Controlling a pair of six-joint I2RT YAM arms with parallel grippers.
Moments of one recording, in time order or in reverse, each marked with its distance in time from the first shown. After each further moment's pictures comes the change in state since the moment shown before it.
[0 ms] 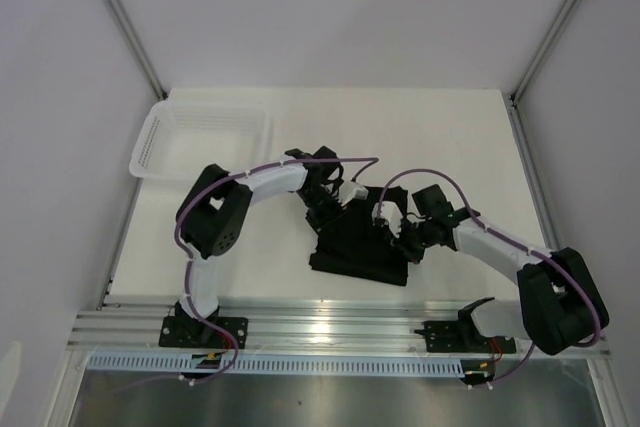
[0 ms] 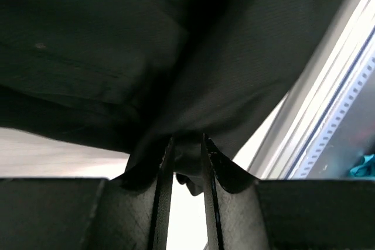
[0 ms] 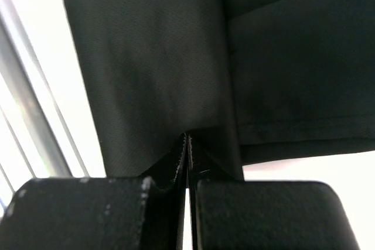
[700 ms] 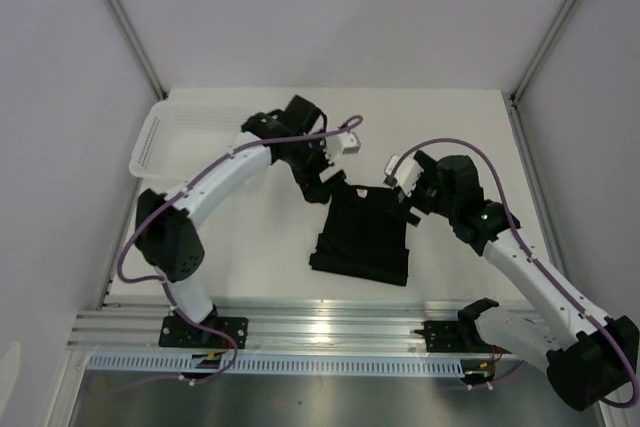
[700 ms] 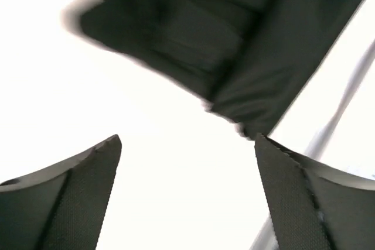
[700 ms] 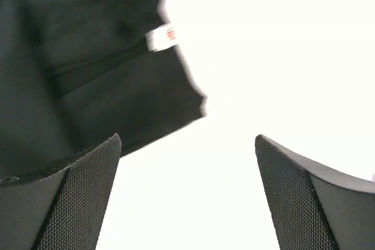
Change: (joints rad) left arm 0.055 -0.217 0.190 -0.098 -0.218 0.136; right arm 0.023 -0.261 0.197 0.079 0.341 -0.045
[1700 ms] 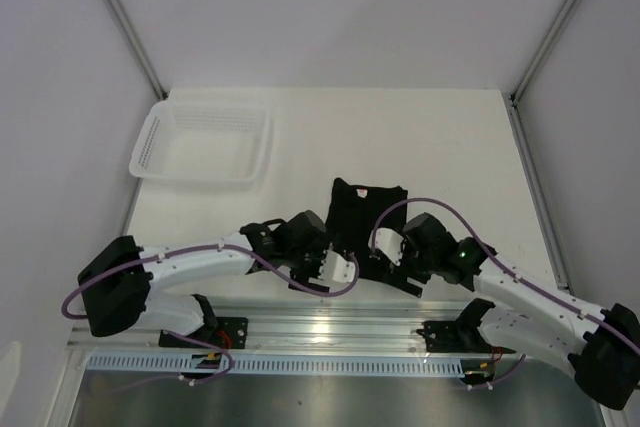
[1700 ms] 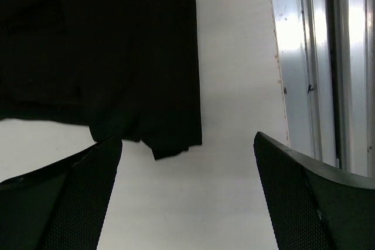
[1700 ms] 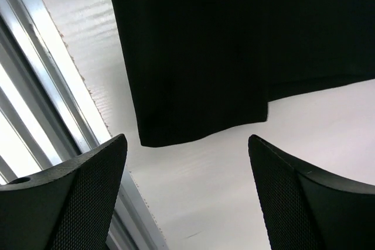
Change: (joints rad) left arm -0.389 -0.500 -0.868 0.539 -0.205 0.295; right arm 0.318 -0.129 -0.272 -0.228 0.098 0.185
